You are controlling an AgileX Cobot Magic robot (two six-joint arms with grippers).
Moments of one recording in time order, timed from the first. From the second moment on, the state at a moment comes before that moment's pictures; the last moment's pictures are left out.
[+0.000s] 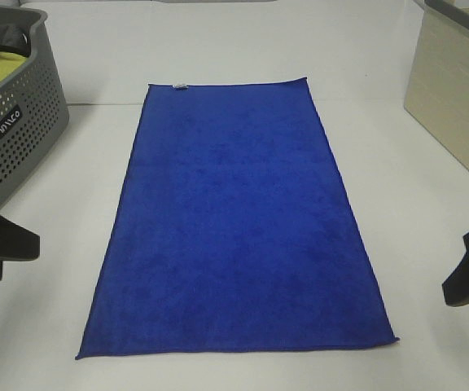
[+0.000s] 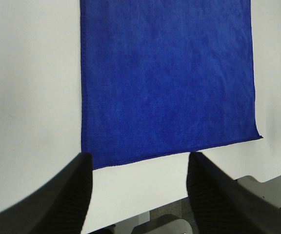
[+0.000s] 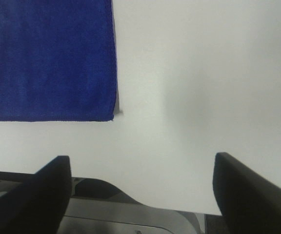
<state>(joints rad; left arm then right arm) 0.00 1.24 -0.45 -1.08 0.65 0.63 0.00 1.18 -0.52 0.34 0.75 -0.16</state>
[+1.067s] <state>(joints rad) -0.18 1.91 -0.50 -1.75 0.66 1.38 0.01 1.77 -0.54 1.09 0.56 -0.86</state>
